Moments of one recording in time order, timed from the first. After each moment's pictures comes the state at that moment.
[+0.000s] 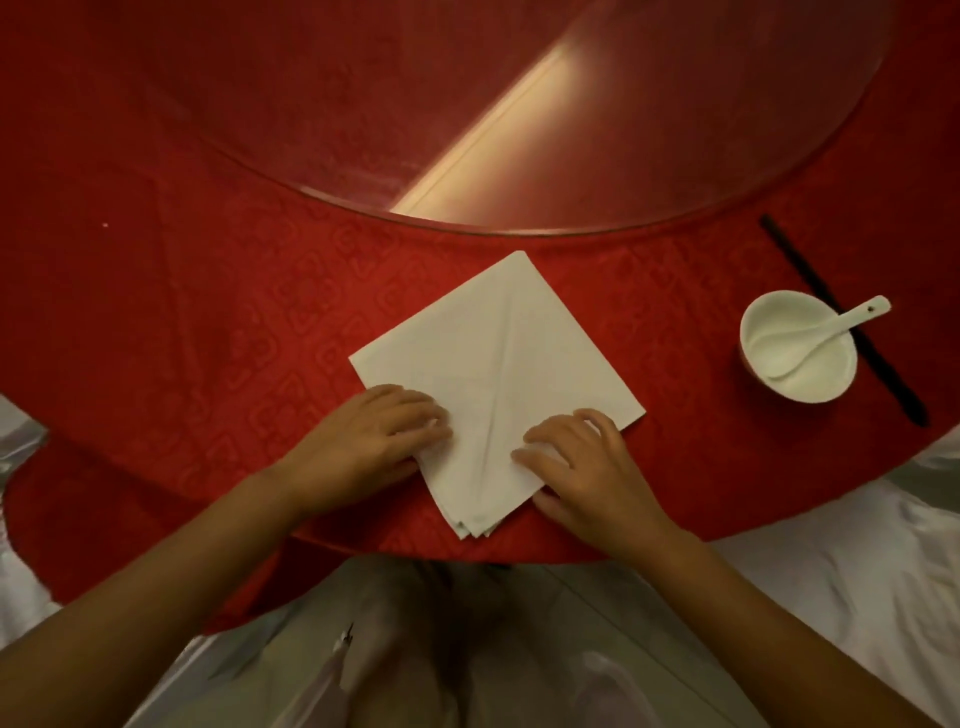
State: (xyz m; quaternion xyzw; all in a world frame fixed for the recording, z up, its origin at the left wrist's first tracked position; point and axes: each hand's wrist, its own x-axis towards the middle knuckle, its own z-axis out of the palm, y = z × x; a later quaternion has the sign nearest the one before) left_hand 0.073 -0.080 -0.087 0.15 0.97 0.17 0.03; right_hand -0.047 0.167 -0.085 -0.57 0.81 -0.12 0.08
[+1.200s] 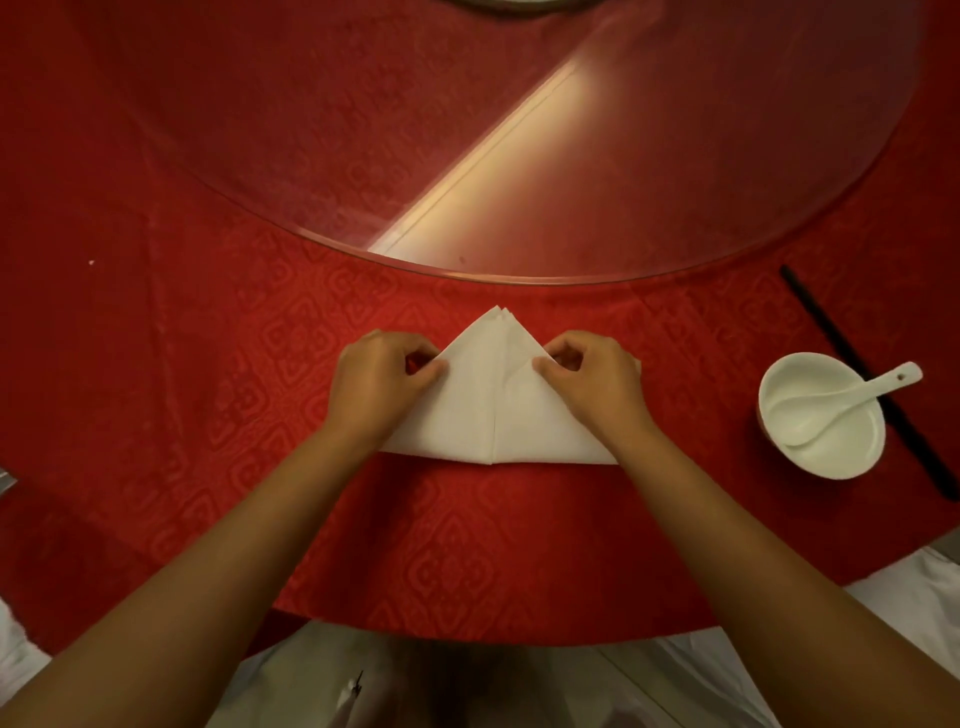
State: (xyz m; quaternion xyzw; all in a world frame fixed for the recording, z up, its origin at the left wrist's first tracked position) left_hand -0.028 -0.097 -0.091 -0.28 0.90 0.33 -0.07; right_hand -0.152 0.071 -0.075 -0.21 0.91 -0.31 0.20
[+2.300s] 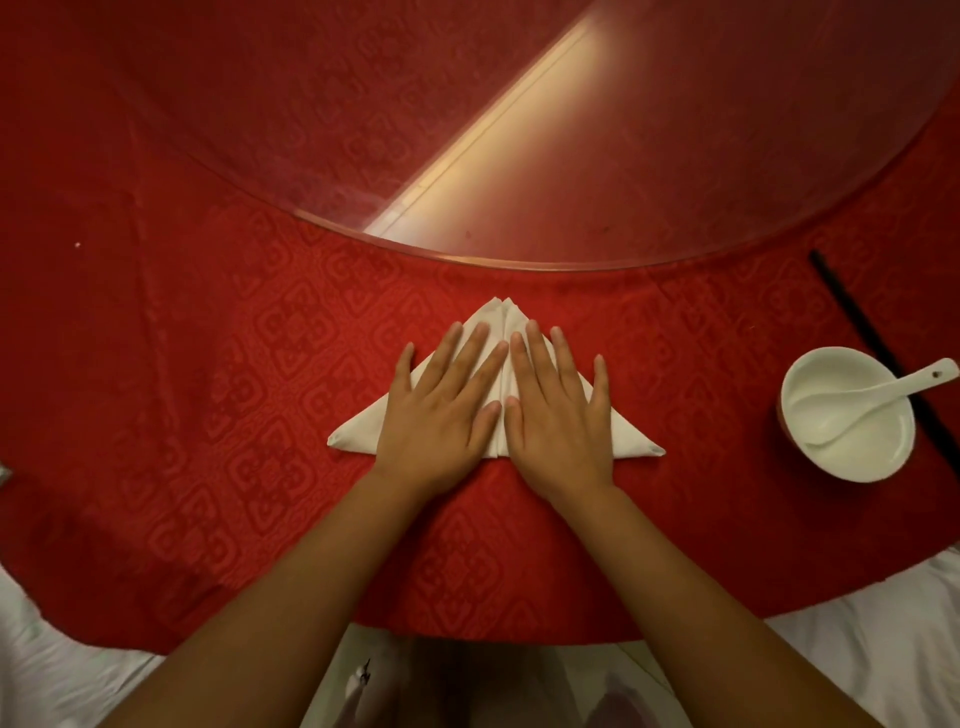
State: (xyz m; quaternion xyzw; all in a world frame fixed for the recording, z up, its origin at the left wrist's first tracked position) left_hand -0.018 -0.048 -0.130 -0.14 0.98 0.12 0.04; right_hand -0.097 0.075 -0.124 -0.38 0.92 -0.02 0.09
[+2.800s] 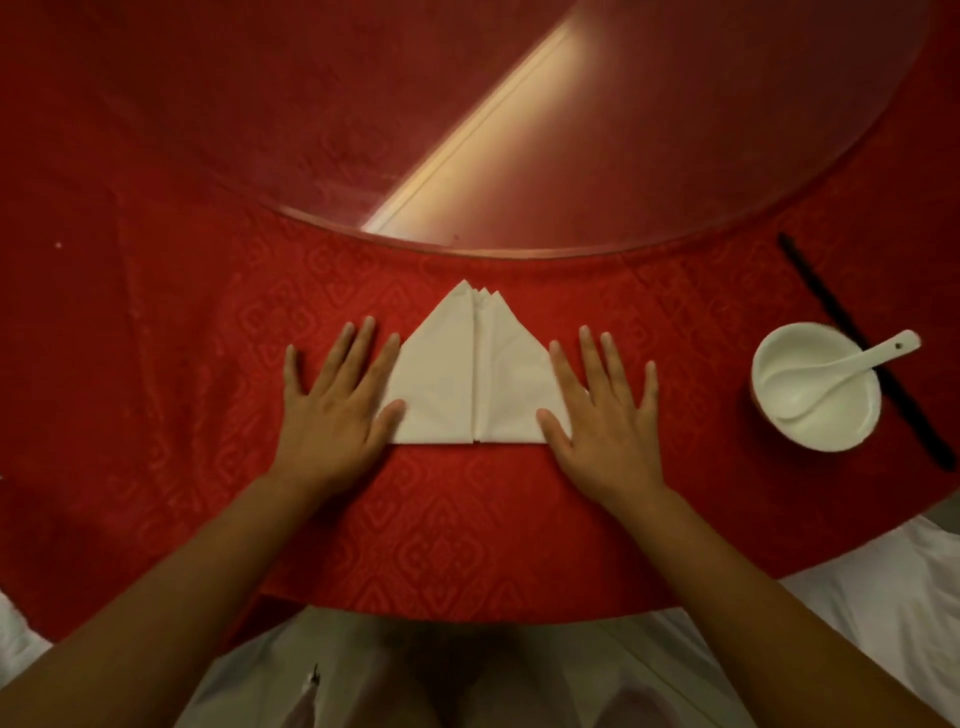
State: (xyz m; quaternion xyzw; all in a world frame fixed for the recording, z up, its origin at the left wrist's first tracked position) left_hand 0.031 -0.093 -0.123 -0.21 0.97 0.08 0.06; right_hand -0.118 0.132 -0.118 -0.35 0.93 0.00 0.12
